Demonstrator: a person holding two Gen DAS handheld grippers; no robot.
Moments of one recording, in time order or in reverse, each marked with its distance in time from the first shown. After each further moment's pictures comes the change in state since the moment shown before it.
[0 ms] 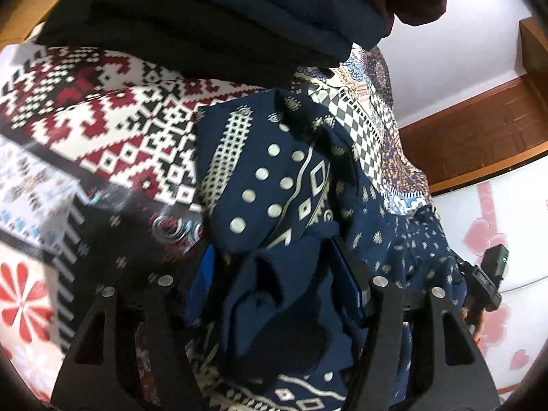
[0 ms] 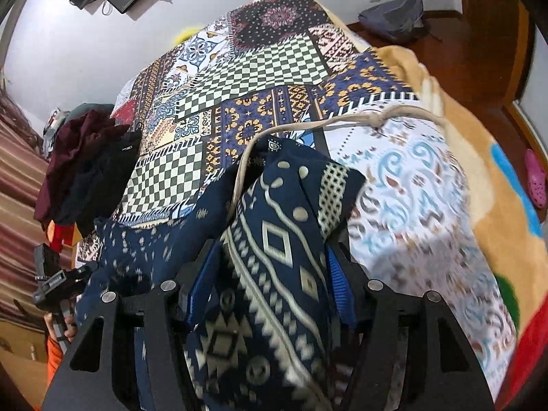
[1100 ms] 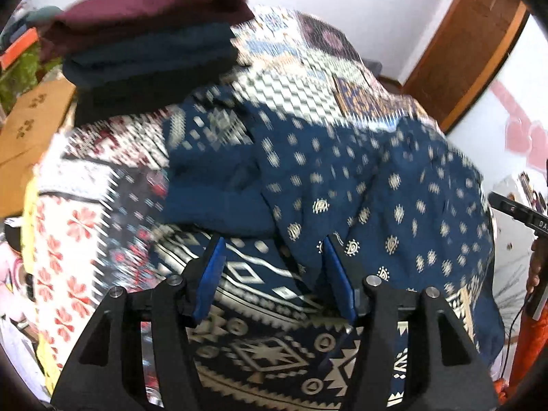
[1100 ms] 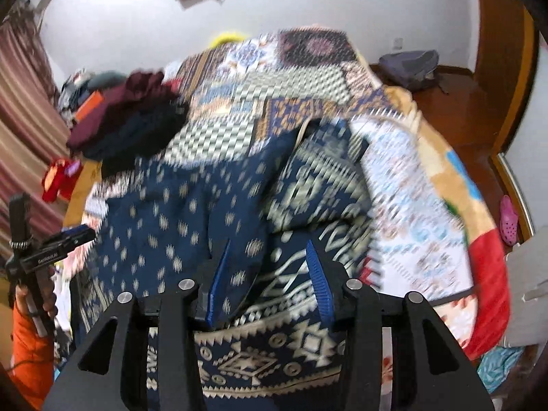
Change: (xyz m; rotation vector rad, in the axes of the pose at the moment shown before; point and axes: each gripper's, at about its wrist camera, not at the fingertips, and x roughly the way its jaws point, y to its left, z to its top) left arm -0.069 -0.106 -0.117 0.414 -0.120 0.292; right arm -0.100 0.059 -0.091 -0.217 -0.124 -0.079
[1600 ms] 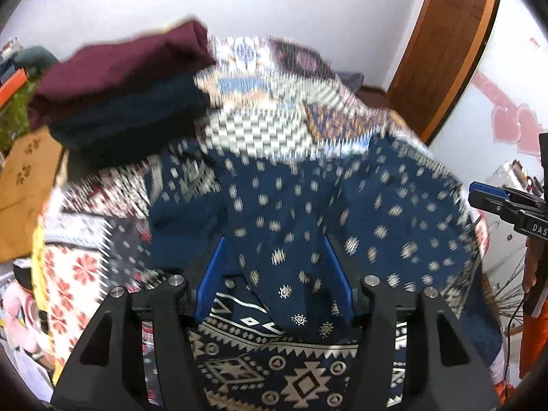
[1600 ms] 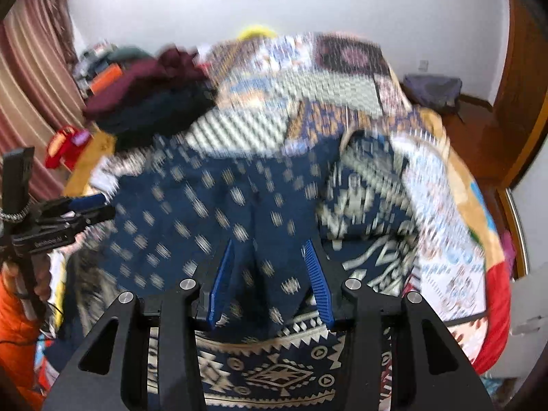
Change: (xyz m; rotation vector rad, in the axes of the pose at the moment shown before) left arm -0.003 -0.043 0.019 0.105 -0.040 -0.015; right arm 0.030 0.047 -0.013 -0.156 0.057 -0.005
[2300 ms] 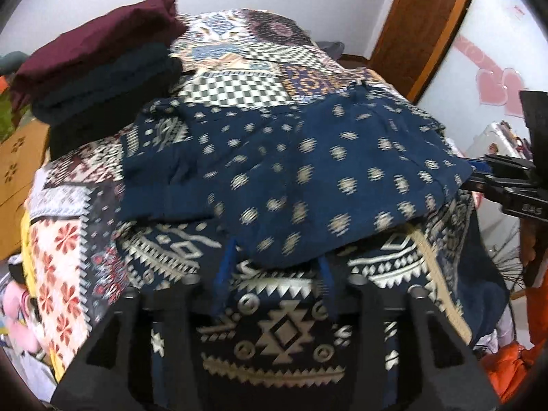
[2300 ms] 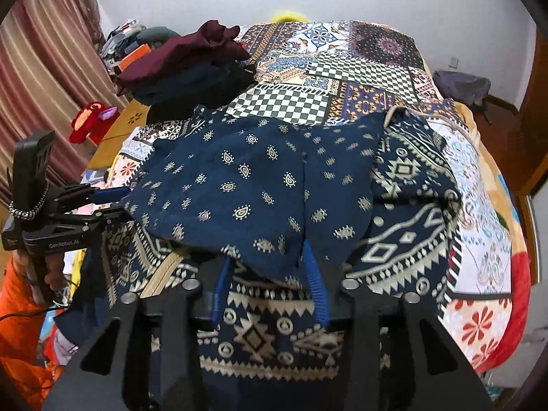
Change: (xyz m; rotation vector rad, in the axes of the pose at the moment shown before) left arm -0.011 -0.017 -0.041 0.080 0.075 -0.030; right arm -0.019 0.024 -0.021 -0.064 0.021 0.118
